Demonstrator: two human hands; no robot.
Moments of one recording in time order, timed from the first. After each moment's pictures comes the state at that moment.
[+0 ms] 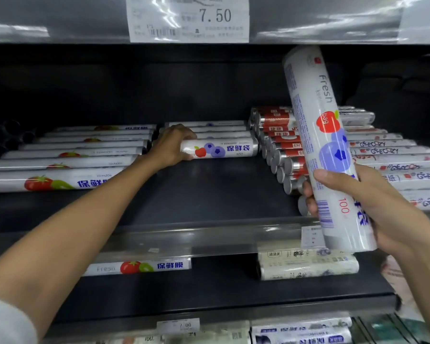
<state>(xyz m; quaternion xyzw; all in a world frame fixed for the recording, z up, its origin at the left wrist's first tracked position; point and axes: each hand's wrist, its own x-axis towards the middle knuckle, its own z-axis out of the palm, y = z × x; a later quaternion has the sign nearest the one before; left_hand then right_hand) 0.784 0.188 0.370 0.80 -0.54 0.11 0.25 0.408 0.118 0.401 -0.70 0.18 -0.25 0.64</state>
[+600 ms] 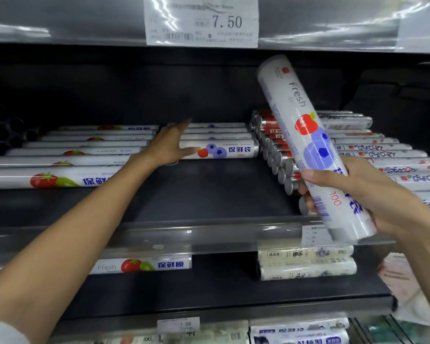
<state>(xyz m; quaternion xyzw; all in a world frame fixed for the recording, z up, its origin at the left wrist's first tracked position) 0.761 0.209 0.390 0.81 -0.52 0.08 0.26 0.415 0.126 0.423 -0.77 0.23 -0.21 0.57</state>
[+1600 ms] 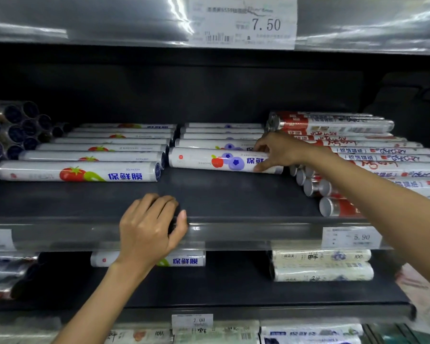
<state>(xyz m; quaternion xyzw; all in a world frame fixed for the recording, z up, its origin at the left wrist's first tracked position) 0.674 0.336 0.288 0.65 -0.47 0.56 0.22 0.587 0.043 0.409 -0.99 0.14 -0.06 0.05</state>
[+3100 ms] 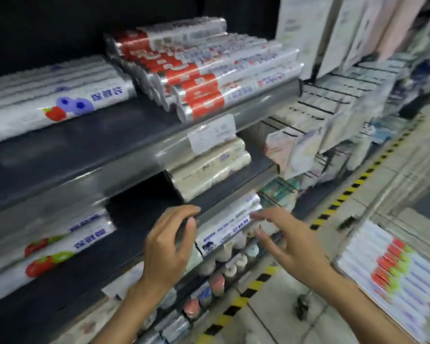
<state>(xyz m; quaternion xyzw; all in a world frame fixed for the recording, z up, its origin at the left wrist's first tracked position) 0.510 0.288 0.206 0.57 -0.65 -0.03 0.49 0.283 0.236 0.203 -0.82 0.38 -0.35 0.25</state>
